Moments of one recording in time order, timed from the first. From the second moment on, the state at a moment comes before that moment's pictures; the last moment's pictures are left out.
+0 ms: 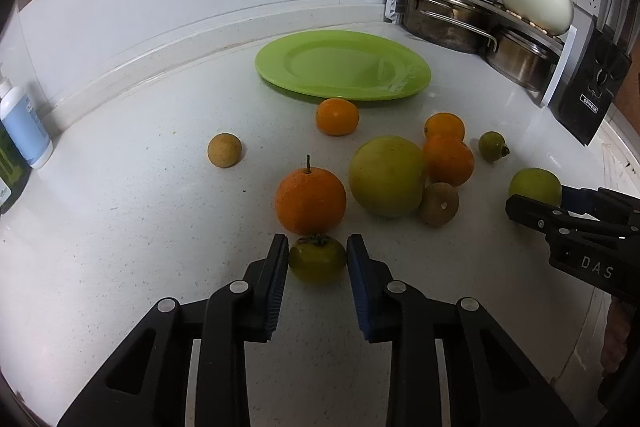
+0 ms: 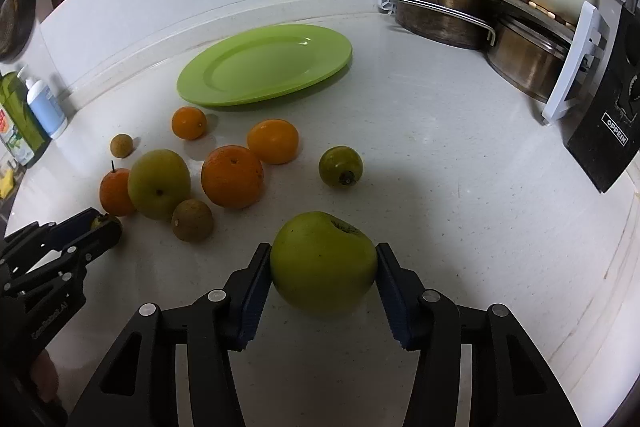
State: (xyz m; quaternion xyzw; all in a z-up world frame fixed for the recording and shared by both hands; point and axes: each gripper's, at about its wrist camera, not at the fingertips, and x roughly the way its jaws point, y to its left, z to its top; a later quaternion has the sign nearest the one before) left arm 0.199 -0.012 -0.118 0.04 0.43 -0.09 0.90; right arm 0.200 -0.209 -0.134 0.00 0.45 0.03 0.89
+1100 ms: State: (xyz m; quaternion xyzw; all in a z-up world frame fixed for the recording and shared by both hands) left arm 0.252 -0.002 -0.032 0.06 0.34 -0.16 0.93; right arm 0.251 -0.166 -0.055 -0.02 0.37 0.12 0.92
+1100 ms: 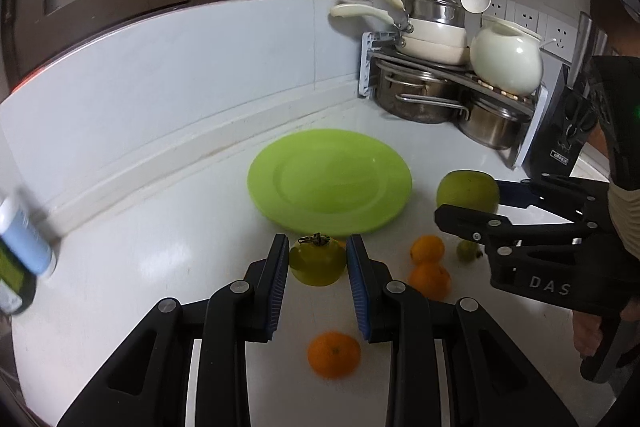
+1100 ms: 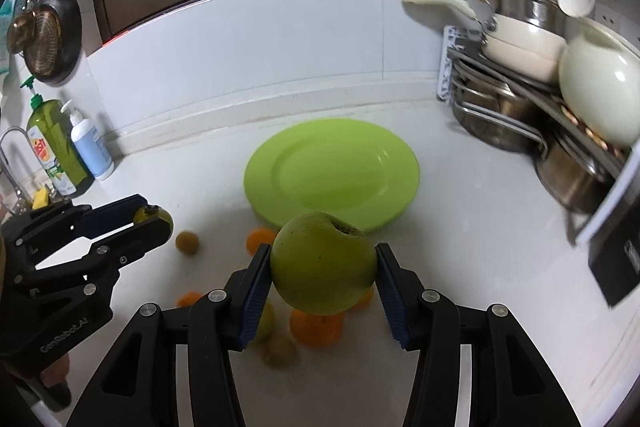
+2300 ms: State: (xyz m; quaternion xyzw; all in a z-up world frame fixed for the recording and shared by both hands) left arm 0.410 -0.037 -0.108 0.11 0.44 -0.22 0.87; right arm 0.408 -0.161 -0.113 -0.06 0.47 0.13 0.87
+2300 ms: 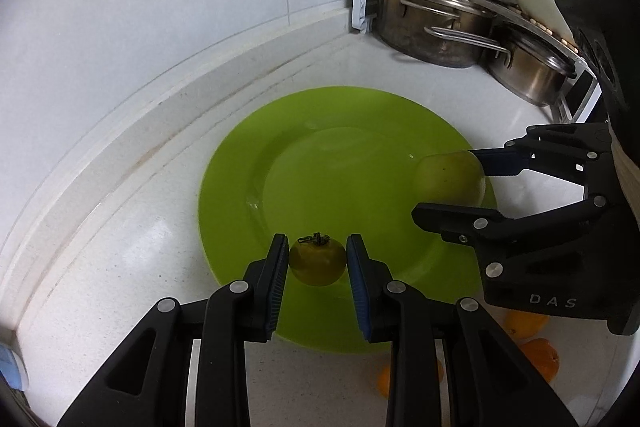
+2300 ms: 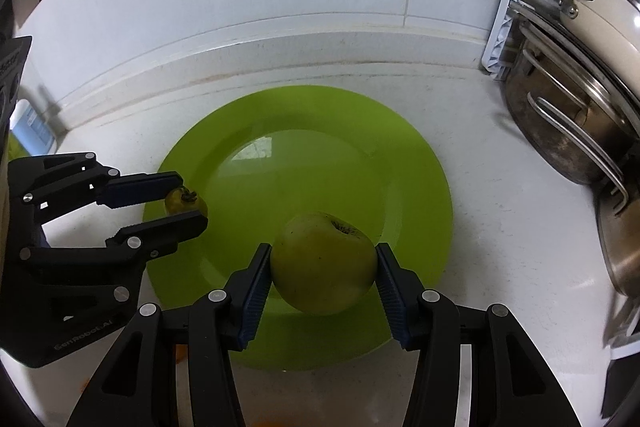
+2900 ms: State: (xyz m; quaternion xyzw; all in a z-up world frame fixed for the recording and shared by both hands) left arm 0.364 -0.017 -0.062 0.08 0.39 -0.19 0.90; right arm 0.363 -0.155 -0.069 -0.07 0.41 0.12 0.90
